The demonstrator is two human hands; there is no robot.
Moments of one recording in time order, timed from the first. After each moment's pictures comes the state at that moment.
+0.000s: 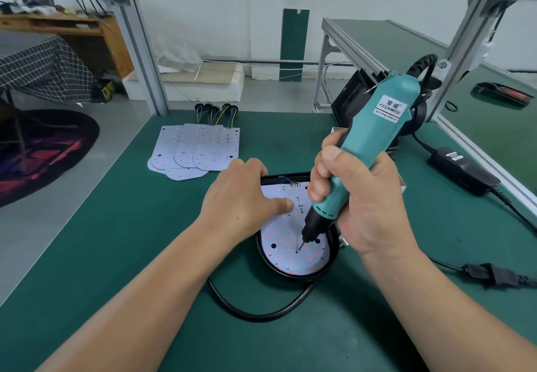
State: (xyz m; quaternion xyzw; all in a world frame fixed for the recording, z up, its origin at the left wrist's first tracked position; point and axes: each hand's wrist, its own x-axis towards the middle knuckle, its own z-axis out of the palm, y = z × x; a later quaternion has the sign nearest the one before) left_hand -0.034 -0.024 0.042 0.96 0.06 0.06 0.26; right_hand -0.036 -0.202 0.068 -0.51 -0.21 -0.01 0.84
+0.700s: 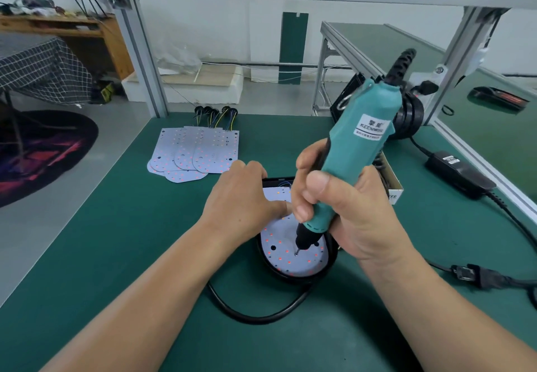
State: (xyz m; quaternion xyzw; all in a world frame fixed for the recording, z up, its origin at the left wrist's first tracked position) left_hand -0.038 -0.027 0.047 0.96 0.05 0.05 0.27; right_hand -0.041 -0.201 0.067 -0.54 -0.32 0.06 0.78
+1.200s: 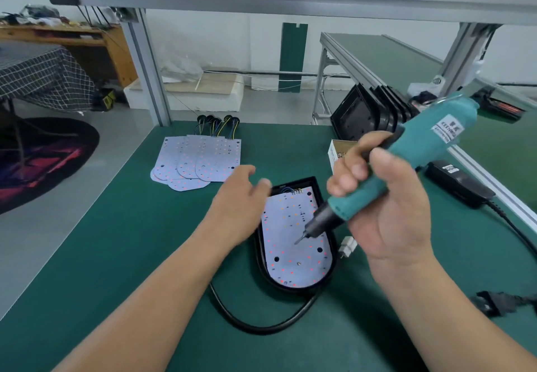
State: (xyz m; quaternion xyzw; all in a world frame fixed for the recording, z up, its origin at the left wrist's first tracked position) left_hand -0.032 -0.018 0.039 0.88 0.11 0.05 0.46; right_hand -0.033 -0.218 0.075 -0.37 -0.25 0.04 0.89
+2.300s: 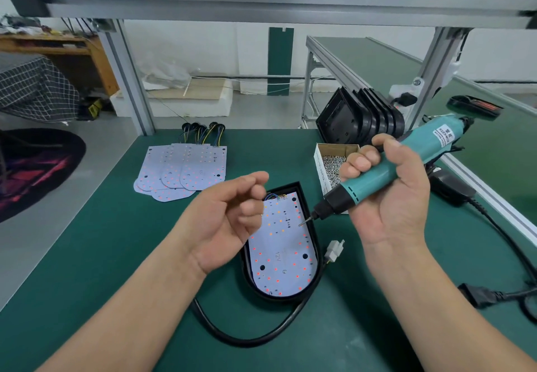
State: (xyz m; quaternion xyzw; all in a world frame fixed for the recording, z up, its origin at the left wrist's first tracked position) left_hand -0.042 -0.017 0.060 0.38 0.07 -0.15 0.91; right_hand -0.006 -0.241 0.076 -0.27 -0.10 -0.05 0.96
